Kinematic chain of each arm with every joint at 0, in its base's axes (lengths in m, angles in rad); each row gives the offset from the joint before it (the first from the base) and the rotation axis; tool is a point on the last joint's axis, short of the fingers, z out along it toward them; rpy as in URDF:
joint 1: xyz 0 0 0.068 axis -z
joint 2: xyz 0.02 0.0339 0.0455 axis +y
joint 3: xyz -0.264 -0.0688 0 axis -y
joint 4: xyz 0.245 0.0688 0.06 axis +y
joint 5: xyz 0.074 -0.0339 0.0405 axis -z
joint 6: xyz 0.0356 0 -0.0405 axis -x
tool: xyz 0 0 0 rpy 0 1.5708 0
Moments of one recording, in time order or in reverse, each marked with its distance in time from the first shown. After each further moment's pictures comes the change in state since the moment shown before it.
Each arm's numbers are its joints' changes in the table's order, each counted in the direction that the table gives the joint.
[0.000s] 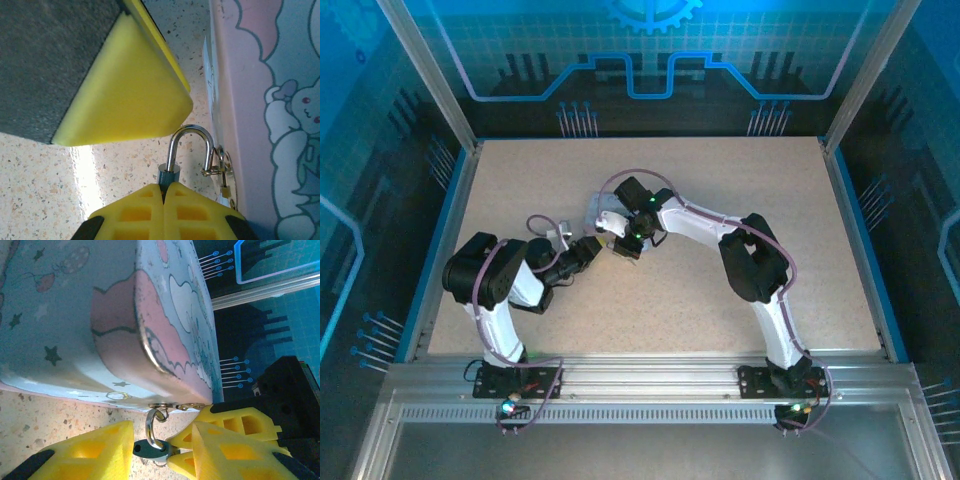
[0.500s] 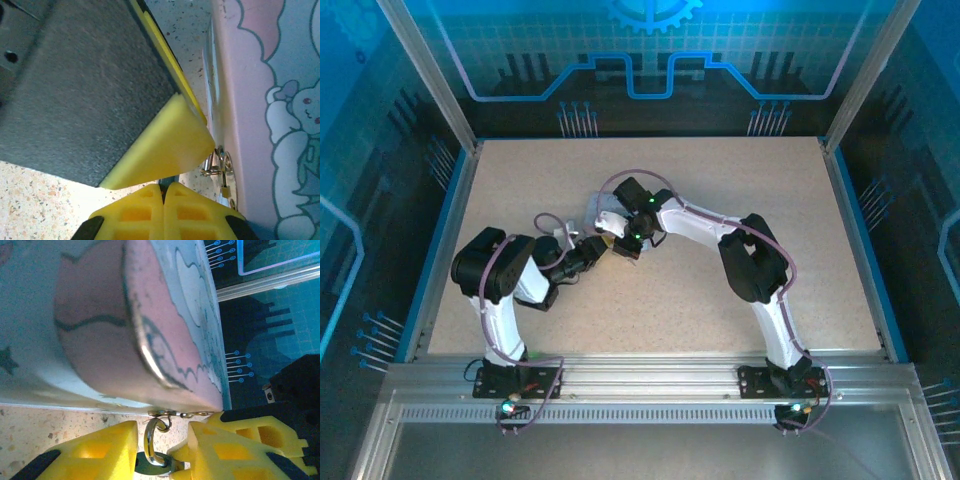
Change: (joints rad) left arm 0.035 0.072 0.051 -0.013 0.000 0.008; right arm -0.005 0.000 -0.001 -0.006 0.009 0.000
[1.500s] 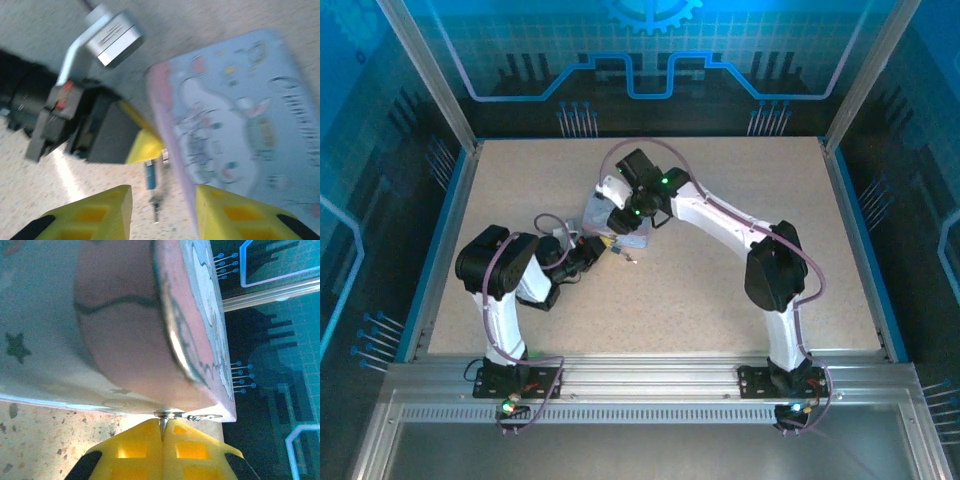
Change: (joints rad) left arm 0.008 0.031 0.005 -0.040 -0.061 0.019; right arm 0.007 -0.131 0.164 0.091 0.148 -0.226
